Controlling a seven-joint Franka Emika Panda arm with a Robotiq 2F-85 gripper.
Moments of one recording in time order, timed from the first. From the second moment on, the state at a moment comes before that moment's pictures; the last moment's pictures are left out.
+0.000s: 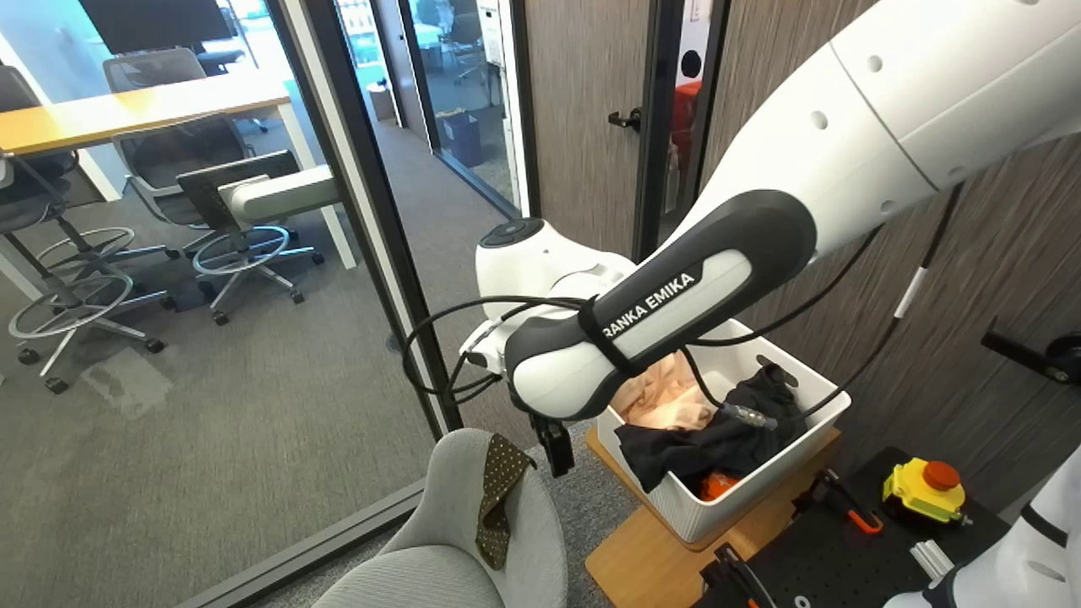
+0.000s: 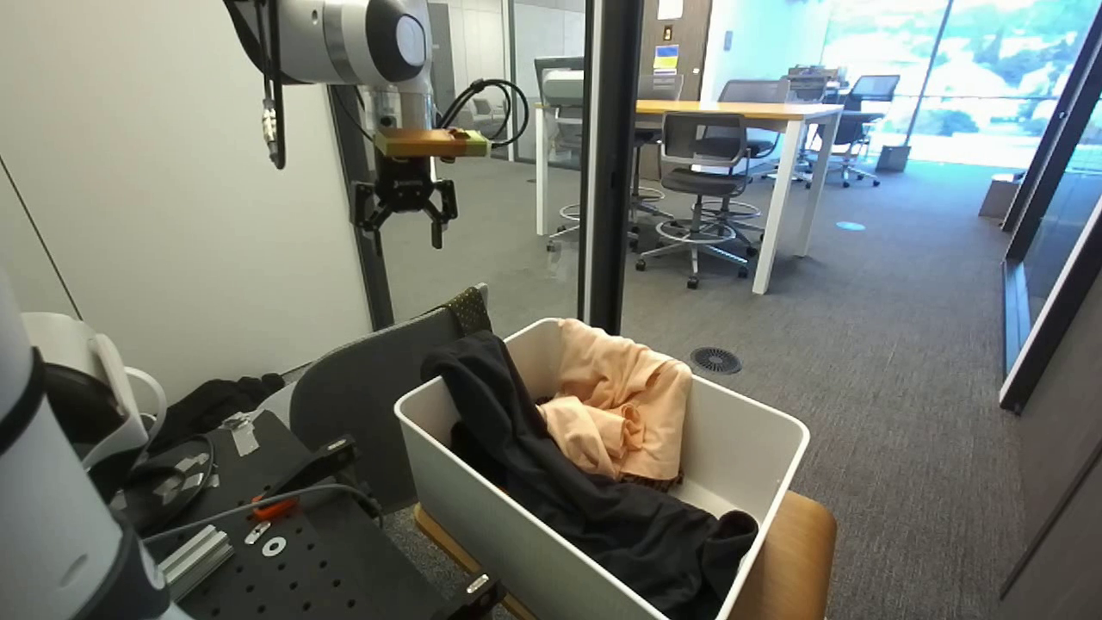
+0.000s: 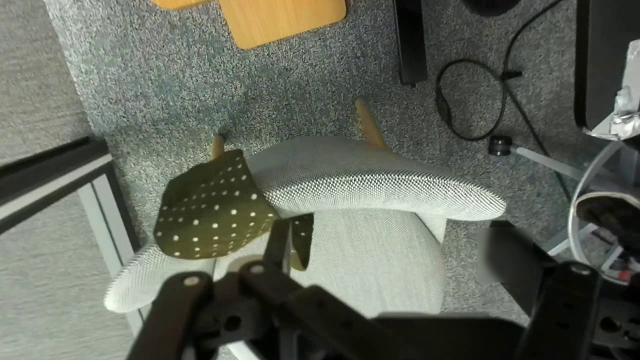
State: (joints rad) arm 0.29 0.17 0.32 -2.24 -0.04 2.33 -0.80
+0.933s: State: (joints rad) arm 0.38 0.52 0.36 -1.98 -0.31 2.33 -0.95
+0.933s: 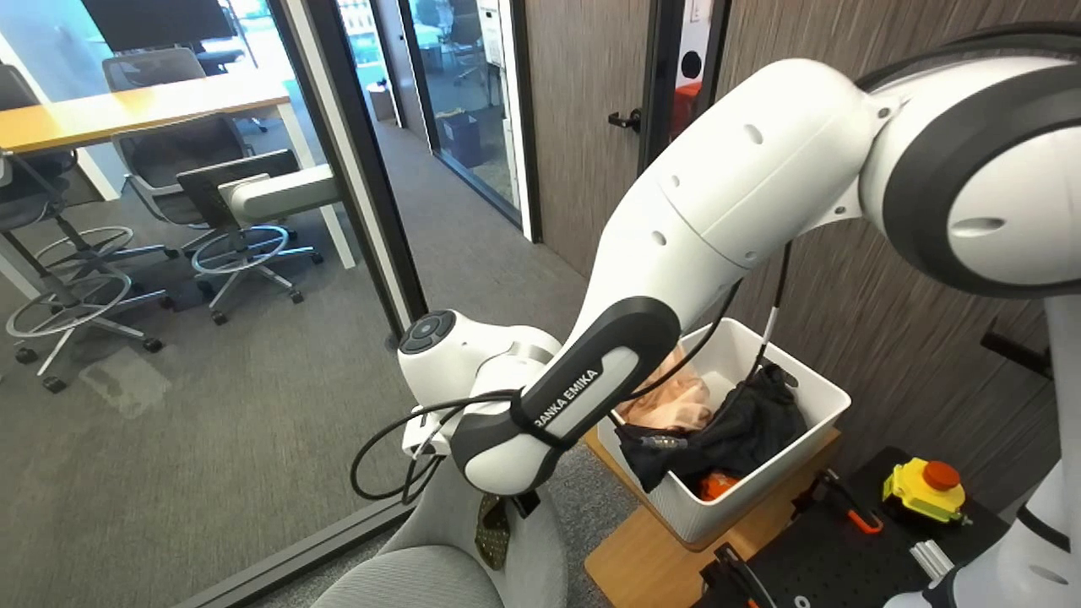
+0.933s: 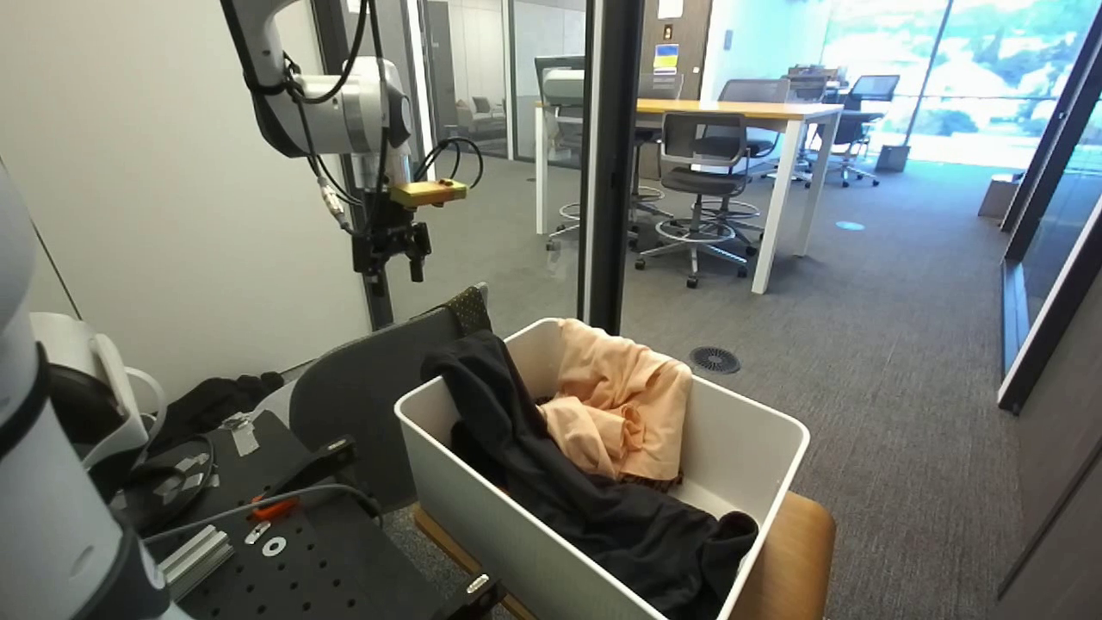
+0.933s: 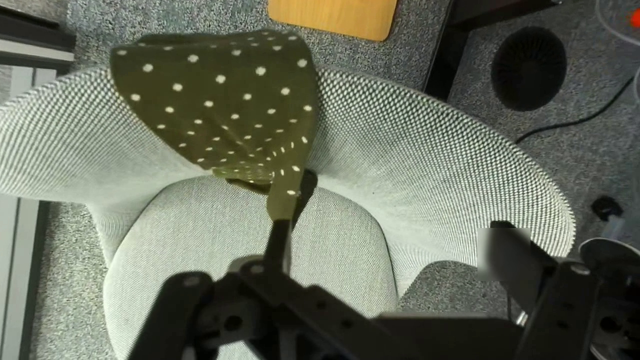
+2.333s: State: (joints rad) arm 0.49 0.73 0.27 -1.83 -0.54 2.36 -0.79
